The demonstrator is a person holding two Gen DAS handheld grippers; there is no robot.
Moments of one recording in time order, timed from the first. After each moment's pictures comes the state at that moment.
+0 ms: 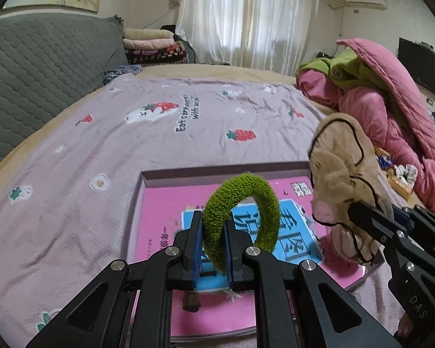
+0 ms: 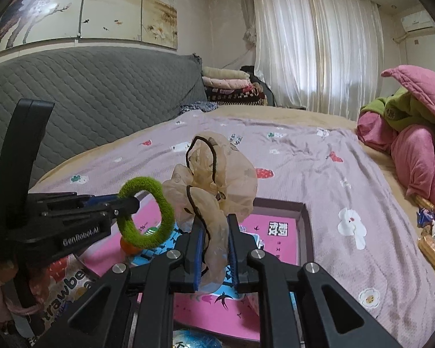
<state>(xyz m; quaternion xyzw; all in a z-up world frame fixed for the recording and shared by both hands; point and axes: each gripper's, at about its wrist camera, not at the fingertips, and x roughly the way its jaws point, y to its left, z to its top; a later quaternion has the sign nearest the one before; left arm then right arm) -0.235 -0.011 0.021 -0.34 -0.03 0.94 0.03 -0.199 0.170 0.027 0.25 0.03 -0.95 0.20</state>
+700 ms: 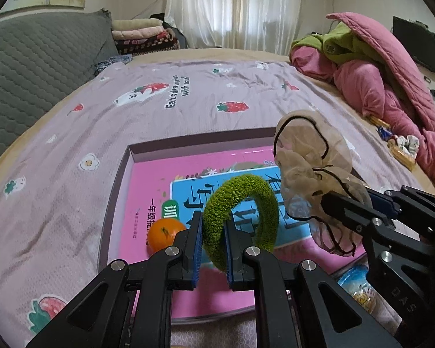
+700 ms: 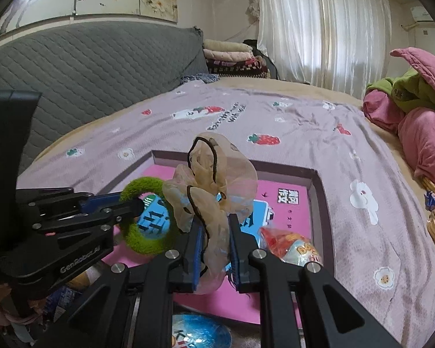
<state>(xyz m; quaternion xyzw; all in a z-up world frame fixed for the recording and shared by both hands) -0.226 0.004 -0.007 -0.38 0.01 0.93 0.04 -0.210 0.159 -0.002 0.32 0.05 -0.92 0.20</state>
